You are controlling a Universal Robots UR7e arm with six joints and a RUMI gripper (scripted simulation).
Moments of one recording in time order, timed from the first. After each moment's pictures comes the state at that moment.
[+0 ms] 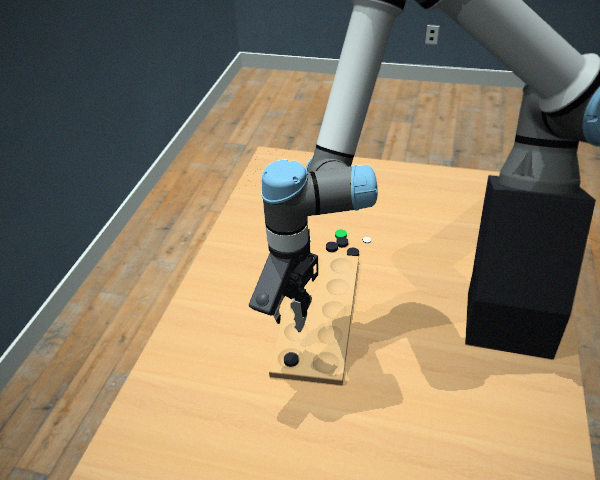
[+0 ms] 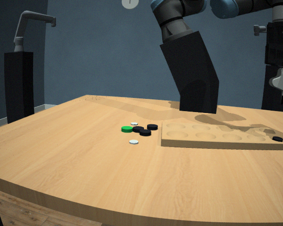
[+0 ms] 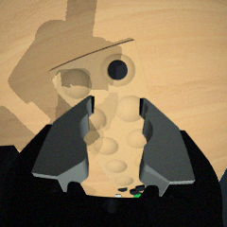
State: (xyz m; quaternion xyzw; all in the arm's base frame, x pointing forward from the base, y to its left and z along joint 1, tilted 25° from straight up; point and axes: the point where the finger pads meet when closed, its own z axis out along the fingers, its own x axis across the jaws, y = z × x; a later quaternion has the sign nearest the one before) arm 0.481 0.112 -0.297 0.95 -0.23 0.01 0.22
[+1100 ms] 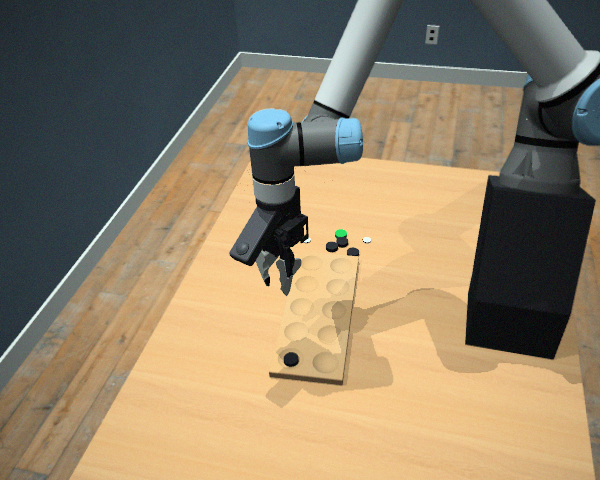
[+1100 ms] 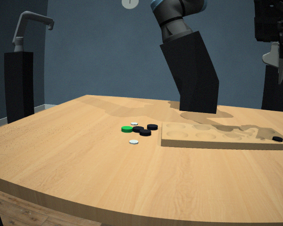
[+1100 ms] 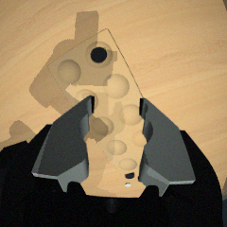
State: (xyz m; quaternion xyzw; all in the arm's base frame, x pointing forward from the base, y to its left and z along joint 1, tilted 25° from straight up) arm 0.512 0.094 -0.225 0.93 -0.31 0.01 0.19
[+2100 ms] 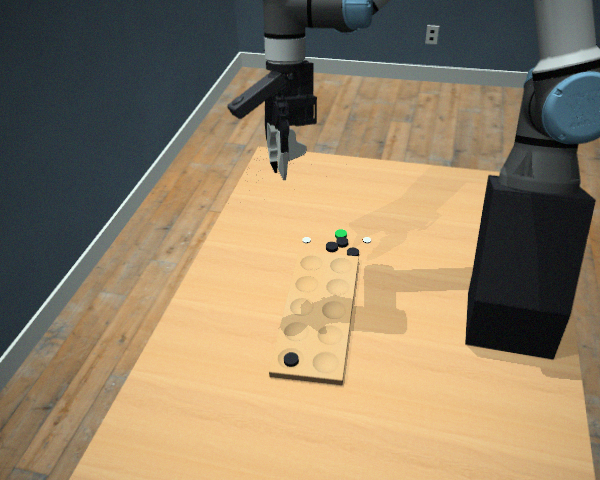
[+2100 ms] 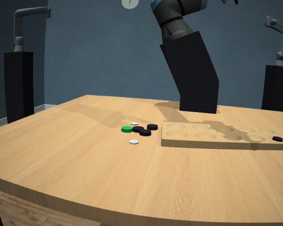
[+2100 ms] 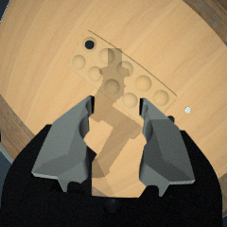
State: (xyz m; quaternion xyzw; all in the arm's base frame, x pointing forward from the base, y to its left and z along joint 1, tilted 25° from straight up) arm 0.525 0.029 -0.001 0.84 -0.54 0.01 0.09
